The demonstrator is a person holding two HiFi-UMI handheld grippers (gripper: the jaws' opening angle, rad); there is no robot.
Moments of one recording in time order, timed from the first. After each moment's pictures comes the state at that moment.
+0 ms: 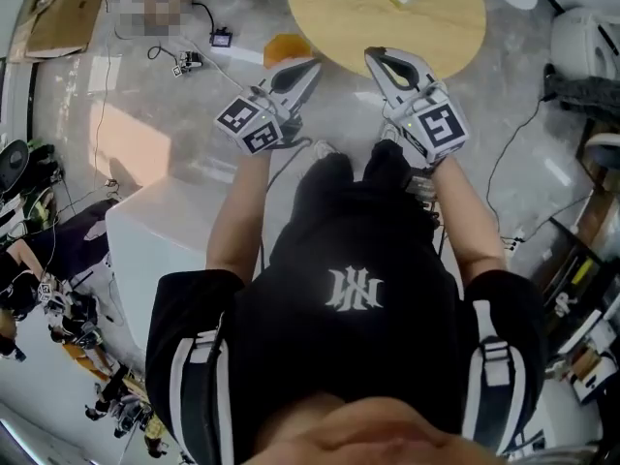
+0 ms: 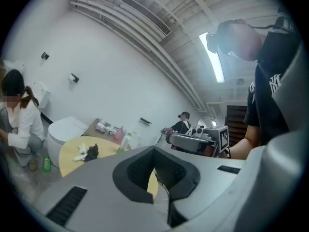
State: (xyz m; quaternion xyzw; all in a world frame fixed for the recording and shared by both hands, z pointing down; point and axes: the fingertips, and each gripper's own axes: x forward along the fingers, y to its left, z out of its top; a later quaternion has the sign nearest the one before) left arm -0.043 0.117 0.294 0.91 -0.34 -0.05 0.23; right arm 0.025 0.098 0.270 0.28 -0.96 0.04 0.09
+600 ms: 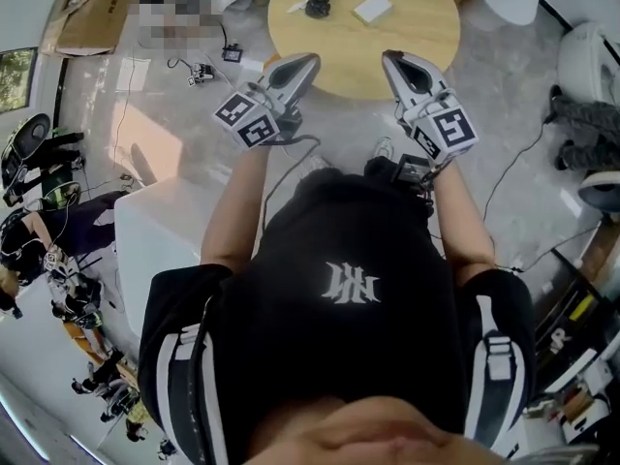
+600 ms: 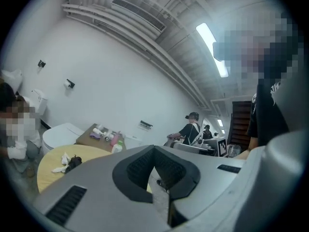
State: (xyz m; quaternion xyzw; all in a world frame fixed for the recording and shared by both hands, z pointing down) left arm 0.055 0.076 0.248 0.91 -0.36 -0.05 0.21; right arm 0.166 0.057 0.247 0.30 -0.95 0.09 0.00
